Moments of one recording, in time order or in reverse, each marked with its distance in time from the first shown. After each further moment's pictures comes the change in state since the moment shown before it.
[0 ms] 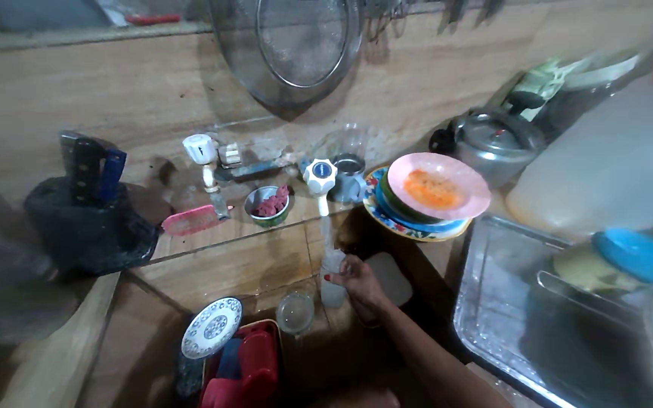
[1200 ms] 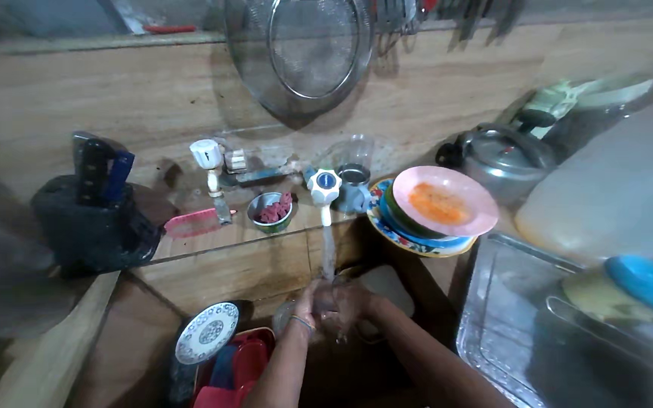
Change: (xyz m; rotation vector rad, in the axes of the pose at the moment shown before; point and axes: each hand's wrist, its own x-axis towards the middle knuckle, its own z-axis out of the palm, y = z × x) left_hand 0.107 -0.198 -0.107 -0.685 1.007 -0.697; right_hand 0.016 -0.042 0.003 -0.877 -0.810 -0.059
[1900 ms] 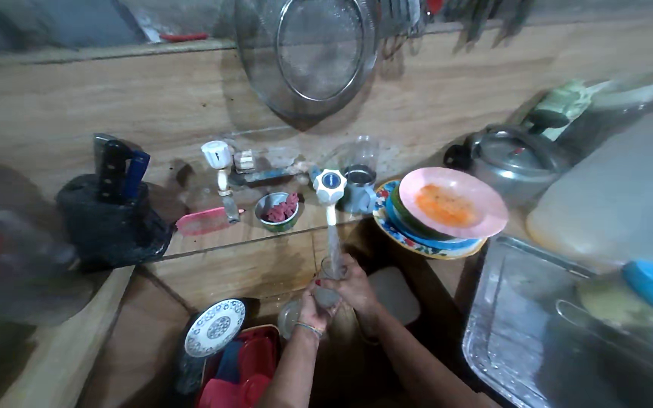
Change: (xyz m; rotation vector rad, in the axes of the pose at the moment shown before) left_hand -0.022 0.001 0.014 -0.337 0.138 0.023; right_hand 0.016 0.002 0.017 0.854 0.757 0.113
